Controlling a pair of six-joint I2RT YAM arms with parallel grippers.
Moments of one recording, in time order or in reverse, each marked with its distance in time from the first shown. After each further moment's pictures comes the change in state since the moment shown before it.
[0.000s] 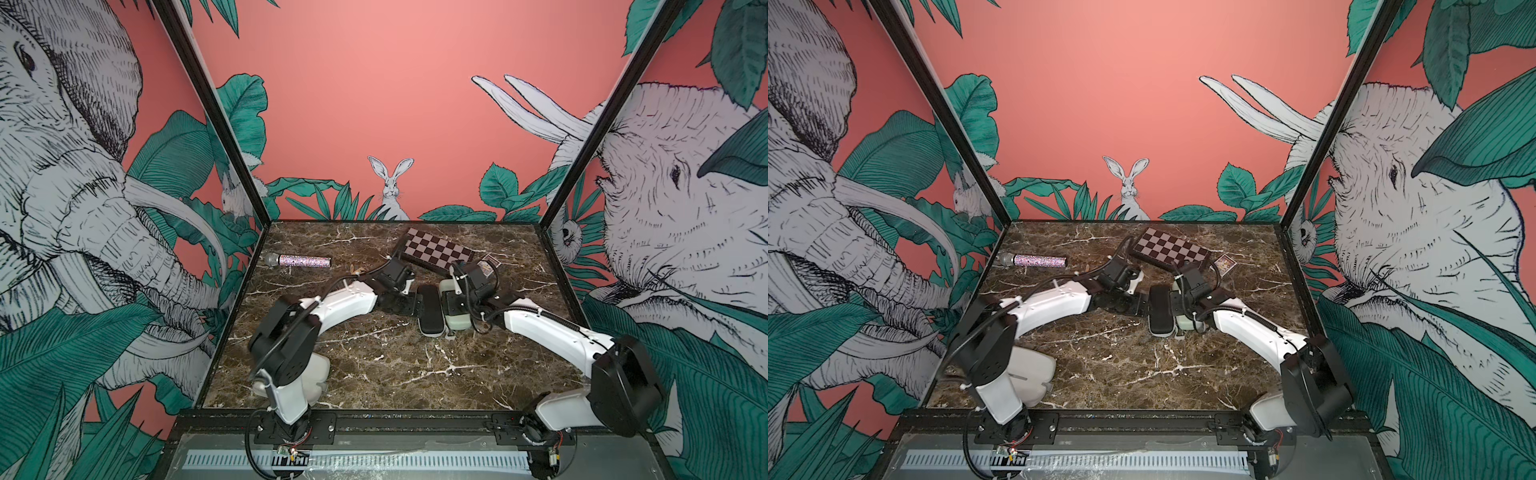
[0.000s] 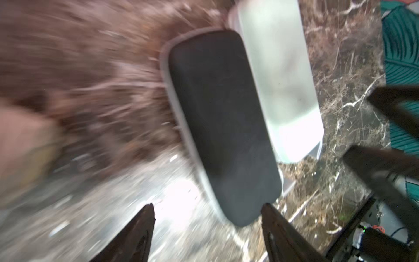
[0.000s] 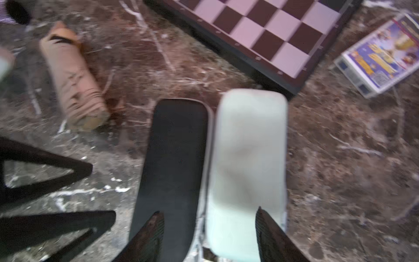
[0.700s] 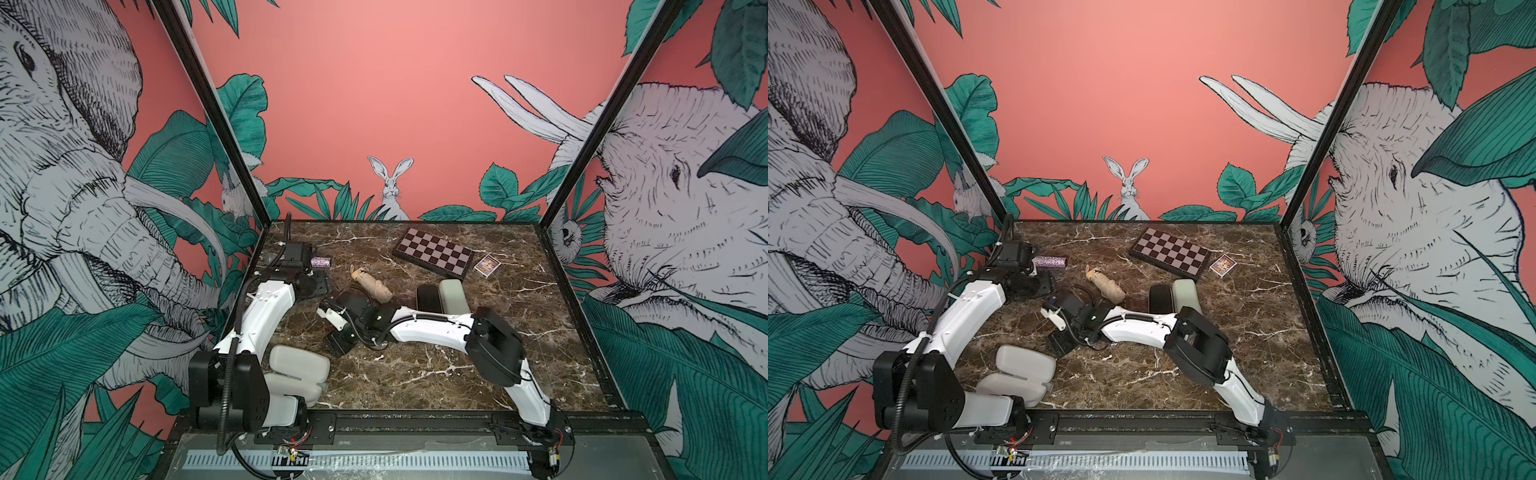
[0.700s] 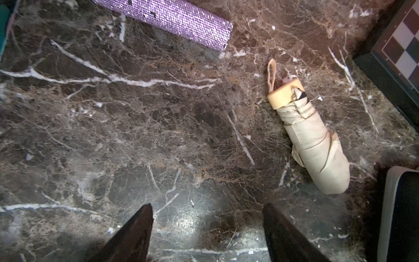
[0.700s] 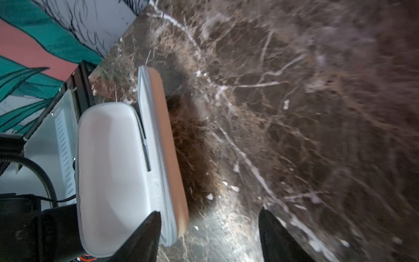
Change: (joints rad) left arm 0.600 -0.314 -0.090 -0.251 -0.236 0.136; right arm 0.498 0.789 0.768 0.089 -0.389 -0.028
